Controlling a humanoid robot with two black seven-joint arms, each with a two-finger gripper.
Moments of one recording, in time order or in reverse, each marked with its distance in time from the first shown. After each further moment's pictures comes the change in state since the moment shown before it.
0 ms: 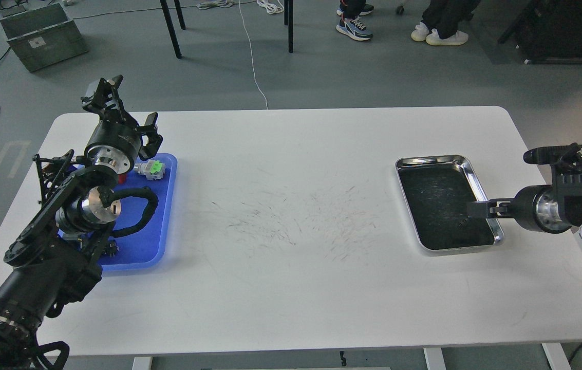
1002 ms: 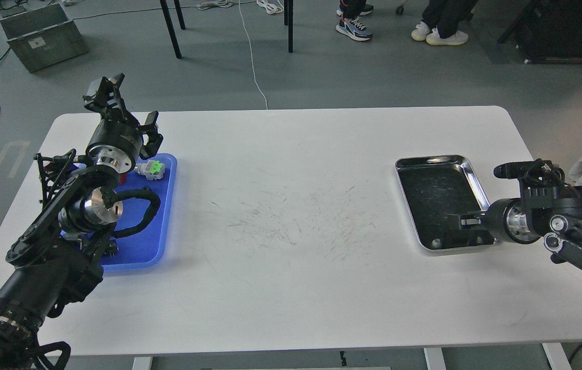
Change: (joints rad) left arm 0.000 -0.003 0.000 -0.002 0.034 0.001 -0.014; right arm -0.014 0.098 -0.029 -0.061 -0.004 -0.007 0.001
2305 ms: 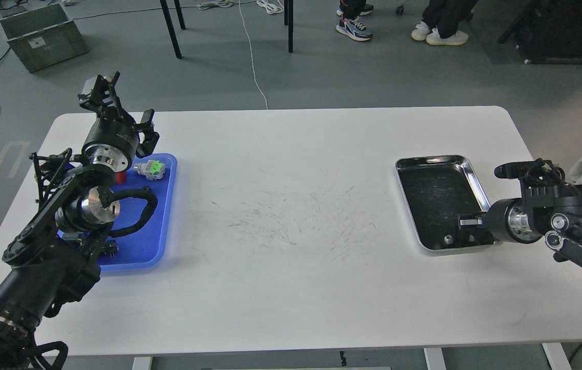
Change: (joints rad) left arm 0.000 0.009 -0.001 -0.001 0.000 0.000 -0.007; right arm 0.018 0.004 -0.018 -0.025 -0.001 0.014 0.032
